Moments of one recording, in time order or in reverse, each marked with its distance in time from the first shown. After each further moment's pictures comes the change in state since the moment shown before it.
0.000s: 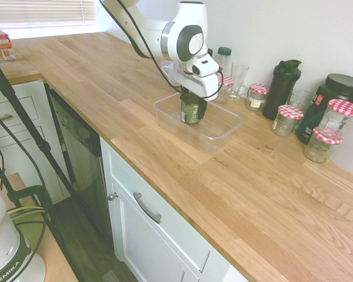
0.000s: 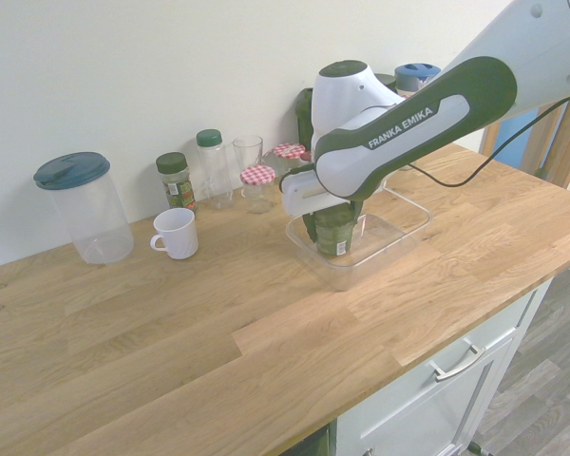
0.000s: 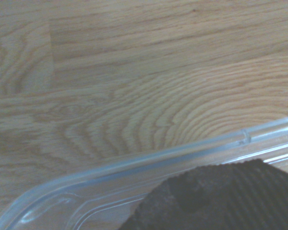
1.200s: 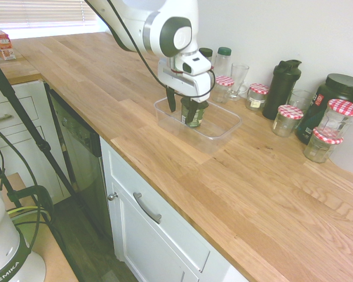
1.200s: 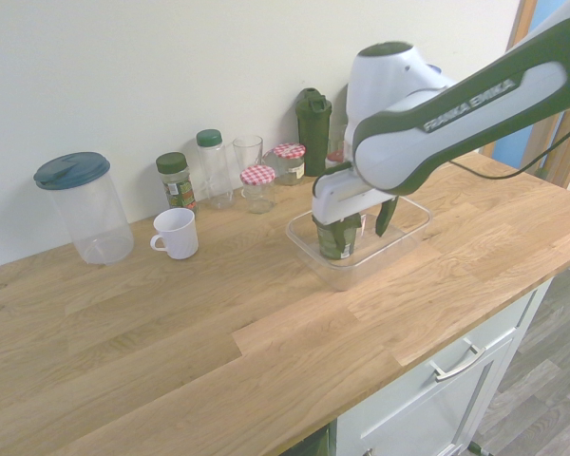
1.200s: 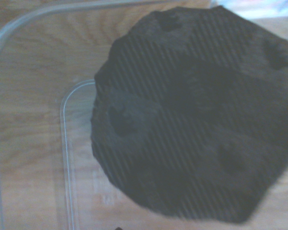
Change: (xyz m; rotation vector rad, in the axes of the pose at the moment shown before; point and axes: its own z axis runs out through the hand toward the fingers) arm -0.017 0.078 -0.065 -0.024 -0.033 -0.116
